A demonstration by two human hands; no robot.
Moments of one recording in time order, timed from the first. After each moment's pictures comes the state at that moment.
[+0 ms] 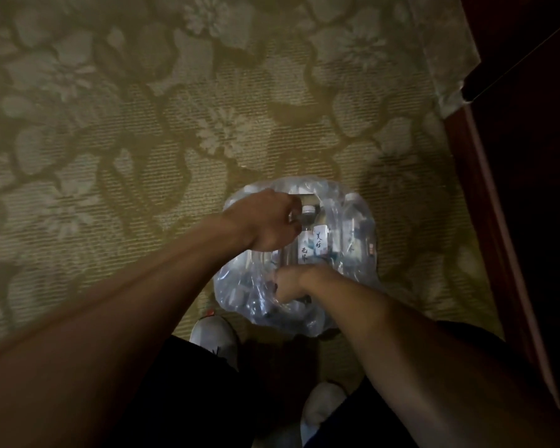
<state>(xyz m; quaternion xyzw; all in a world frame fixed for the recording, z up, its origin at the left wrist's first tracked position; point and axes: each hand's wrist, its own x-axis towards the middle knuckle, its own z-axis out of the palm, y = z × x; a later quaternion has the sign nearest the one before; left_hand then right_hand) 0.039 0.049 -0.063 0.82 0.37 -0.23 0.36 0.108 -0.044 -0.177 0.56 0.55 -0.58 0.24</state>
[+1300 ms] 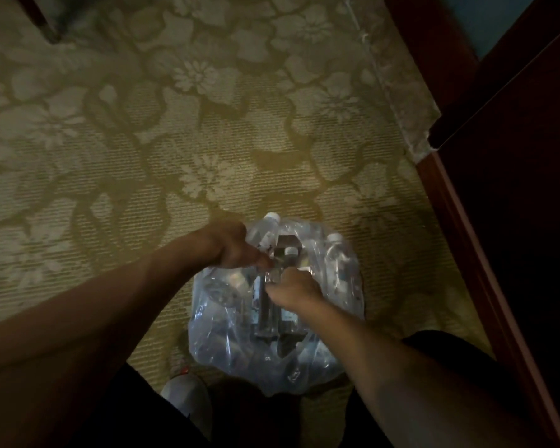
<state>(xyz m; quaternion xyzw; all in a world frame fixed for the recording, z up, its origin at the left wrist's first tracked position) 0.042 0.082 -0.103 0.75 0.48 -0.27 0.37 0.137 -0.030 -0.180 0.81 0.32 -0.49 0.00</state>
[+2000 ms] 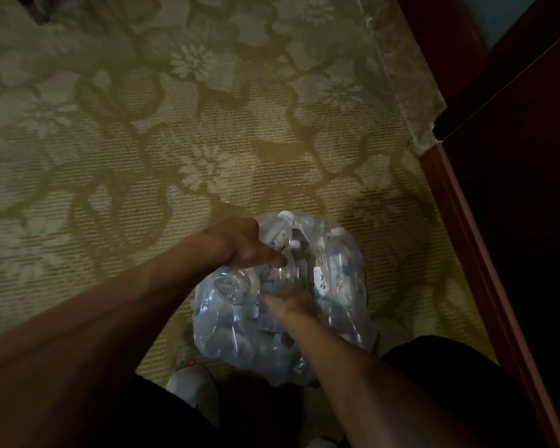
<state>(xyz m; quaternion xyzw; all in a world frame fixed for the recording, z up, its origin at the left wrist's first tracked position) 0.046 0.079 -0.091 0.76 0.47 -0.28 0.36 0.107 -0.046 -0.196 0.85 0.11 -0.52 -0.05</state>
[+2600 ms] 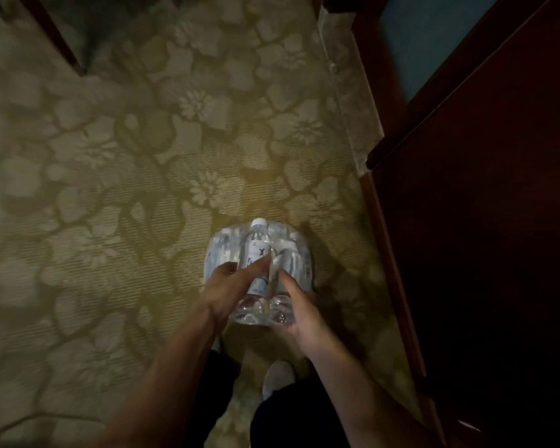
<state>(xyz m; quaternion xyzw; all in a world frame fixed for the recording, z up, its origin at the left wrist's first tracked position) 0.019 -0.034 0.132 0.36 0.63 0.02 0.69 0.131 -0.126 0.098 0.70 -0.16 -0.59 -0.37</state>
